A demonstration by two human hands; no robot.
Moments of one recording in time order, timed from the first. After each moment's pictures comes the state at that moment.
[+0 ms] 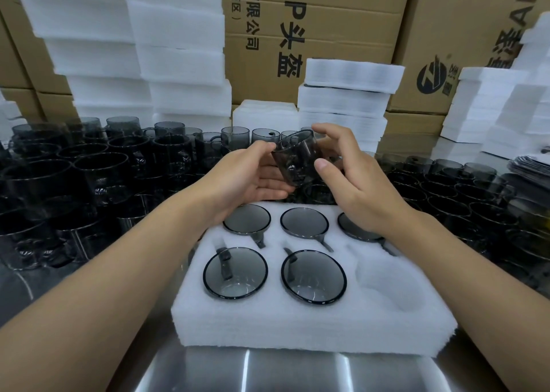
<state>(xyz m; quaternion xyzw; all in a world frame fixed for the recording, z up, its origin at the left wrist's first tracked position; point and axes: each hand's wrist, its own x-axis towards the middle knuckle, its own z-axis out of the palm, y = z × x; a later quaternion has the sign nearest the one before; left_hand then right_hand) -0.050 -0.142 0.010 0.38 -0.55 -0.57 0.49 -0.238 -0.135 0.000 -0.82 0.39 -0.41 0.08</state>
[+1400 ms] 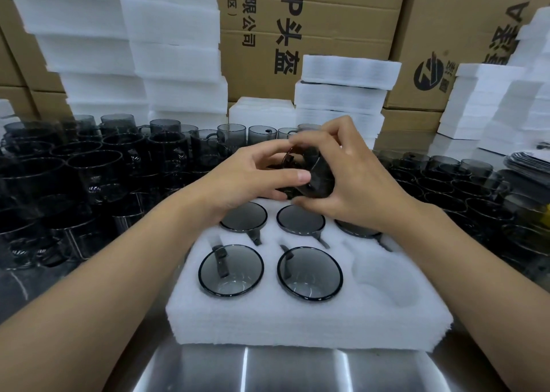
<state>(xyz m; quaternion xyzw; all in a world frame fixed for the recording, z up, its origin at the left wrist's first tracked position) -0.045 -0.137 0.003 0.32 -0.72 -0.45 0.42 -0.238 -0.131 0.012 -0.87 0.34 -0.34 -0.10</state>
